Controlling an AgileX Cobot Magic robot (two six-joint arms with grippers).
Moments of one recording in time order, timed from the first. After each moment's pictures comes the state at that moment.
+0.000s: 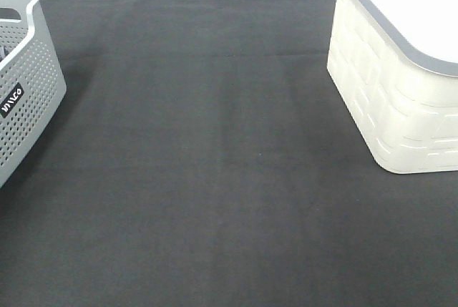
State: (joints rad) left arm 0.22 1.95 -1.39 0.12 0.91 1.10; right arm 0.07 0.00 -0.46 -0.02 1.11 0.00
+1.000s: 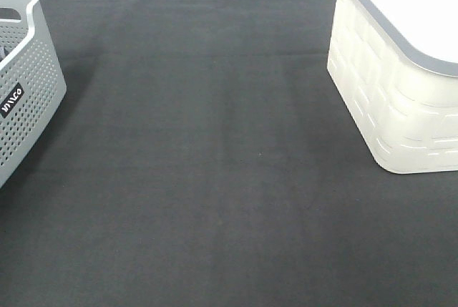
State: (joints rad) left arm 0.22 1.83 -1.58 0.14 1.18 0.99; right arm 0.07 0.00 -0.46 -0.02 1.11 0.00
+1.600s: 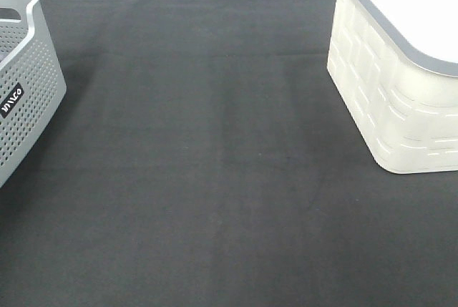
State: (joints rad) left arm 0.22 1.57 -1.73 0.03 1.21 0.82; right arm 0.07 0.00 -0.46 -0.02 1.11 0.00
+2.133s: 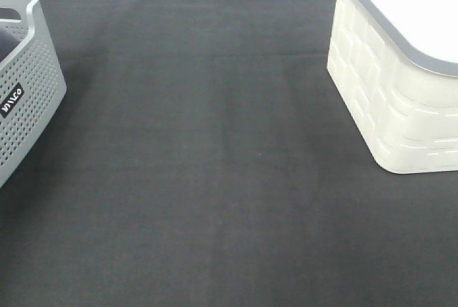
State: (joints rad) left arm 0.22 1.50 -1.90 -0.12 1.22 0.79; right arm 0.07 0.00 -0.46 -0.02 1.11 0.00
